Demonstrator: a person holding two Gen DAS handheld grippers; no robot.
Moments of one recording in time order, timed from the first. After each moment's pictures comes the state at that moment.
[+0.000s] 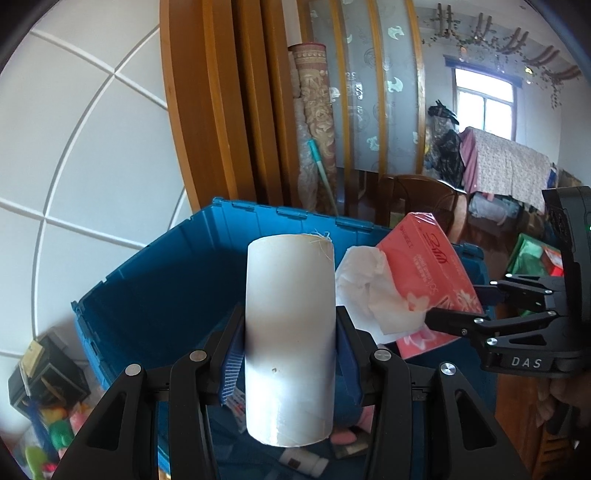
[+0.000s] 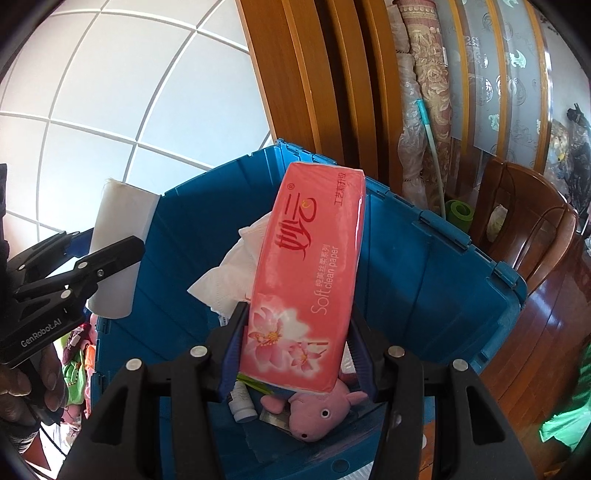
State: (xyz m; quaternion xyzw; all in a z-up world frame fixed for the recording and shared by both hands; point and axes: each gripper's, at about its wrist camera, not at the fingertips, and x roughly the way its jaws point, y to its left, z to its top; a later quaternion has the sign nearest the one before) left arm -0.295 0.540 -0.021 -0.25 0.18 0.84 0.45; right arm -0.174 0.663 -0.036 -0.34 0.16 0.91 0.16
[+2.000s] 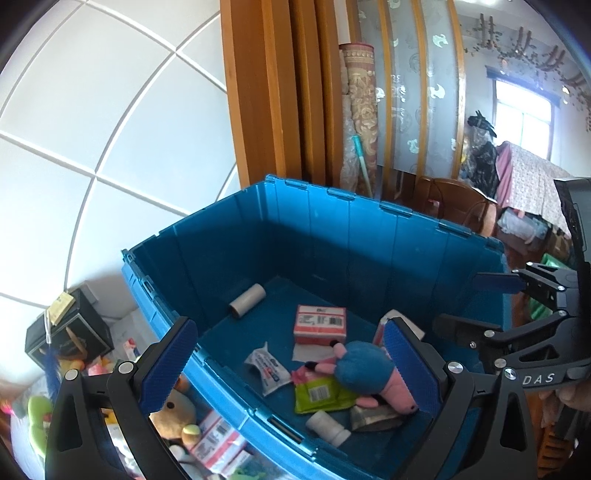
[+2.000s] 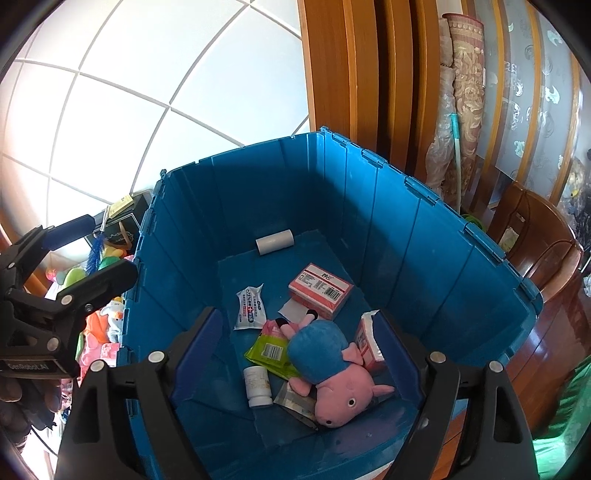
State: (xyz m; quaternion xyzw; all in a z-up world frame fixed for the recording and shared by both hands) left arm -0.287 0.465 -0.026 -0.27 0.16 0.87 0.38; right arm -0.187 0.598 -0.034 -0.37 0.09 0.91 0.14
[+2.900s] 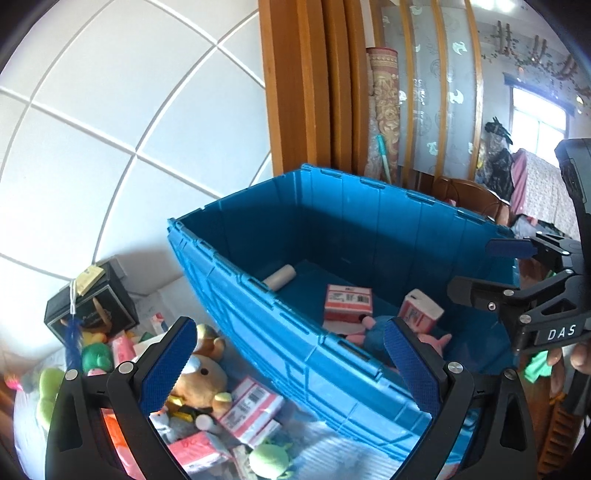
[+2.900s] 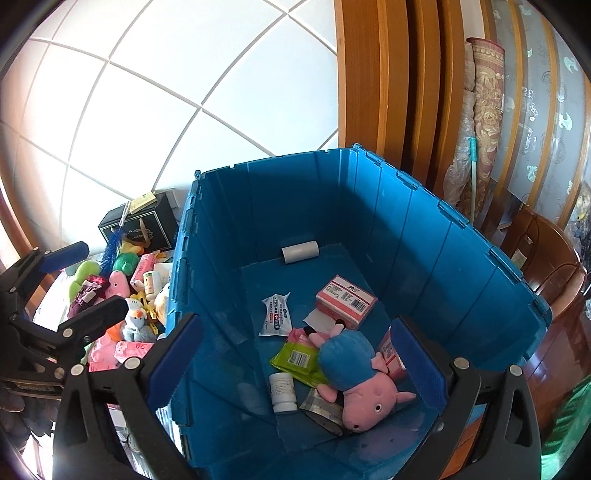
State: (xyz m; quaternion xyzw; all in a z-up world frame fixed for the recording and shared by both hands) left arm -0.283 0.375 -0.036 -0.28 0.14 0.88 0.35; right arm -0.200 0.534 -0.024 -0.36 0.06 0.93 0.11
